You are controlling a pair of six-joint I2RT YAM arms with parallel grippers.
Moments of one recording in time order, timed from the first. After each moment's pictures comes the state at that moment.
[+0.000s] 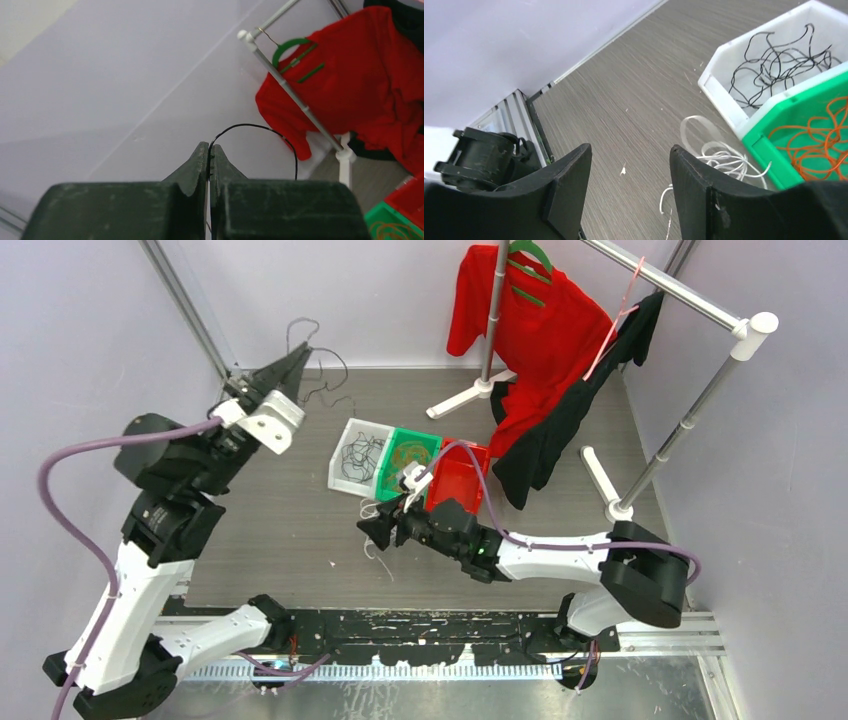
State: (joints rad) left arm -0.64 0.95 1.54 -0.16 0.13 0.78; right arm 1.13 1.44 0.68 0.68 0.12 0.36
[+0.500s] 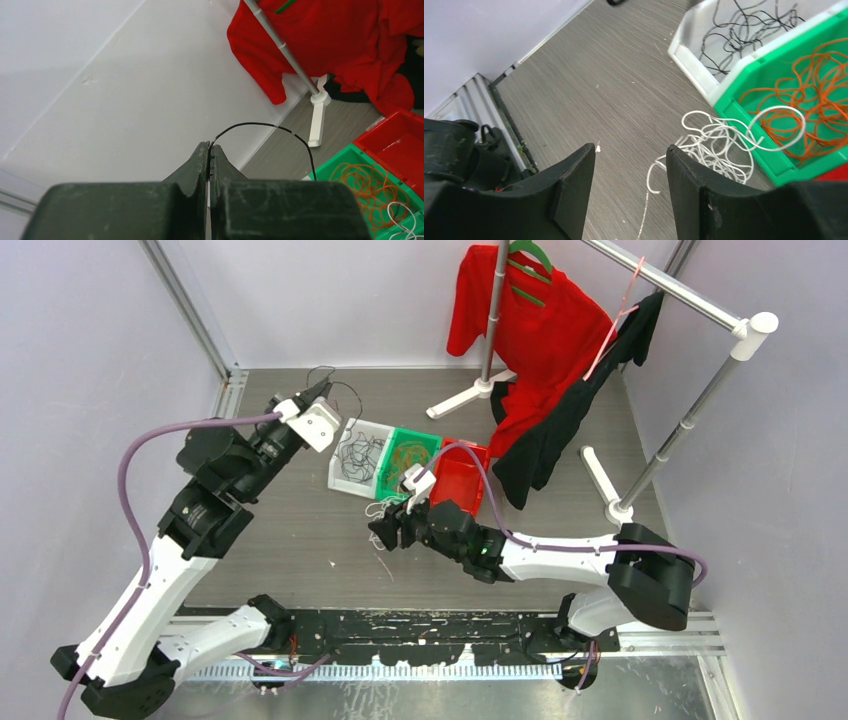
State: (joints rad) left arm -0.64 0.91 1.30 -0.20 0.02 0.74; right arm 1.13 1.39 0.69 0.52 0.18 0.36
